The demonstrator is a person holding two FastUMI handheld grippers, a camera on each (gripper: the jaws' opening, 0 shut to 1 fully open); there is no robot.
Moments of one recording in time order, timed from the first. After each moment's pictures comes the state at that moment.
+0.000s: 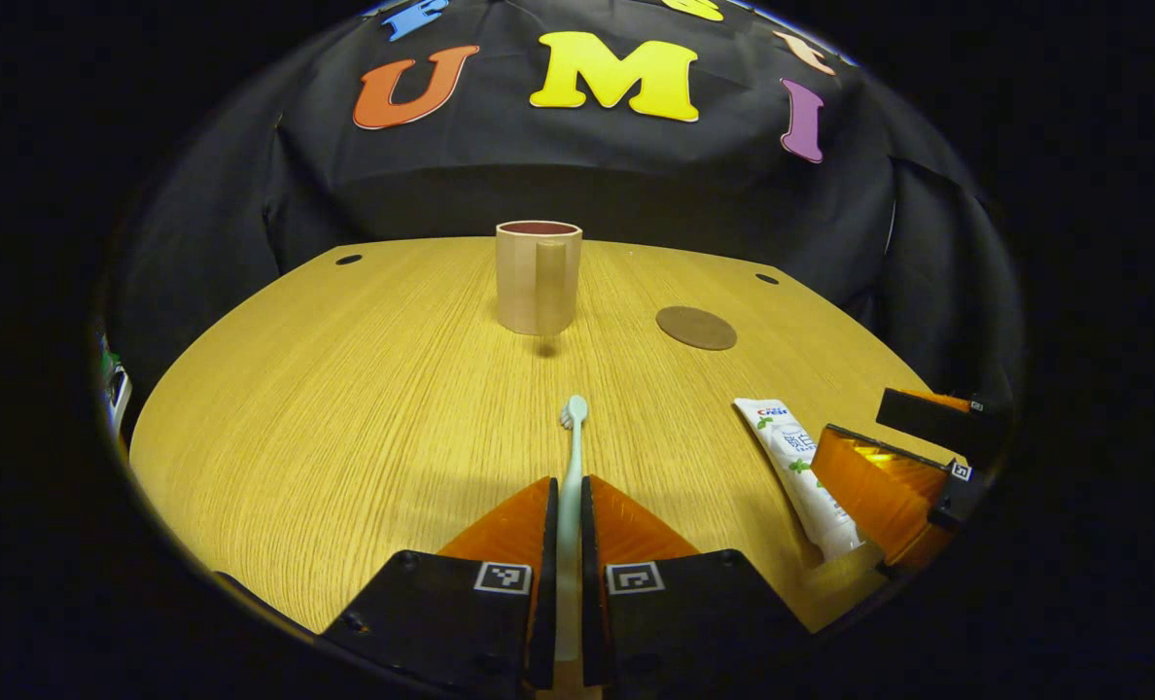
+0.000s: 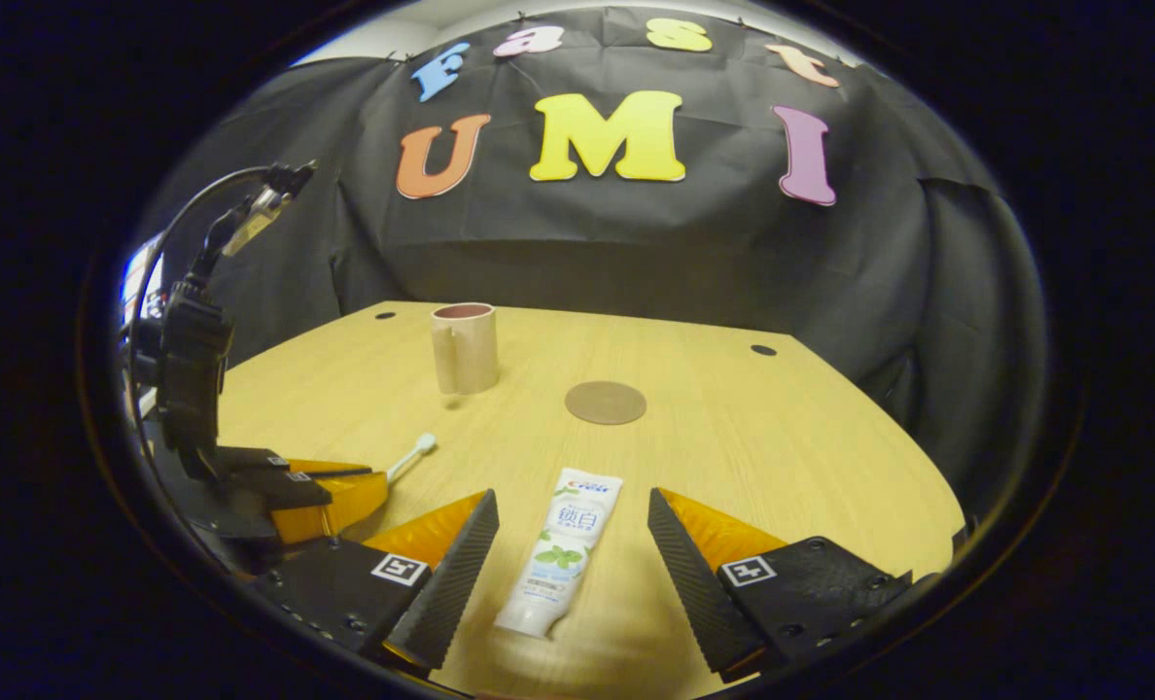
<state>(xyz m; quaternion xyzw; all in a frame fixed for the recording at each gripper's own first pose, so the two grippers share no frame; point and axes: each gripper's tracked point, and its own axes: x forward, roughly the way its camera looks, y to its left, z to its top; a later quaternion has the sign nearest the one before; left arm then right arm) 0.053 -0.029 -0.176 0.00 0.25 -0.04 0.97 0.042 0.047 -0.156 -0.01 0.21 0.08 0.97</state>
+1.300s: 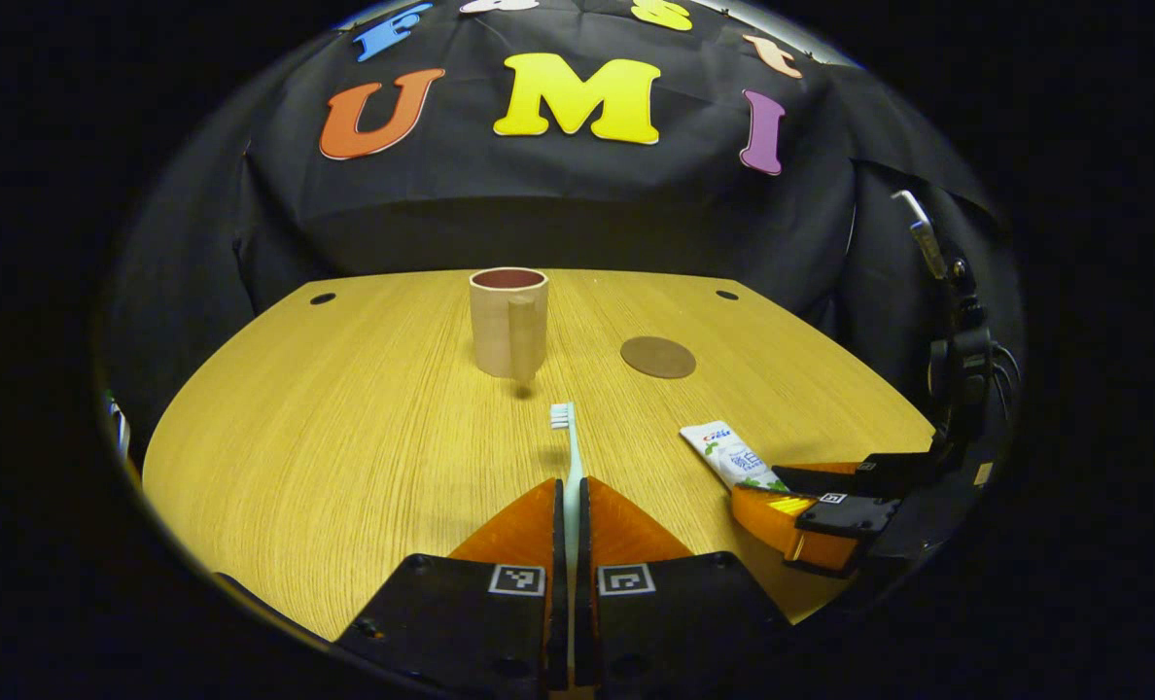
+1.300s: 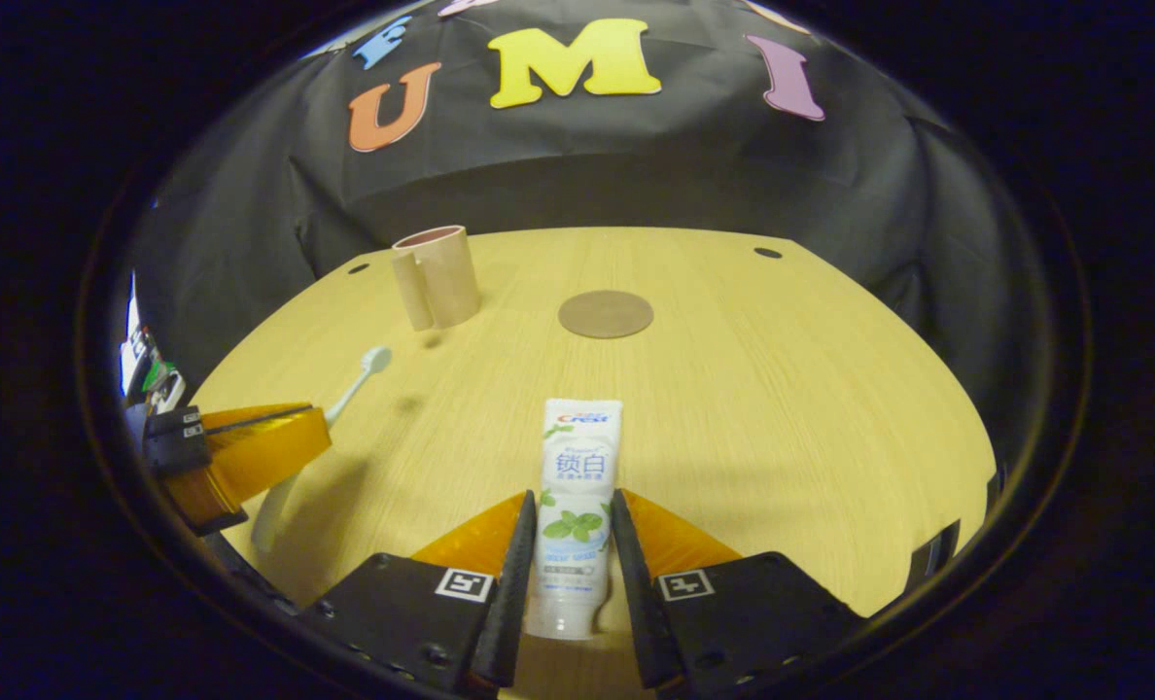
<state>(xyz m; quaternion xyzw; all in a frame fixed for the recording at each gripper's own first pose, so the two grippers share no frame) 0.047 -0.031 -0.118 0.02 0.20 -0.08 0.98 0.040 0.058 -0.211 0.04 0.35 0.05 0.94</state>
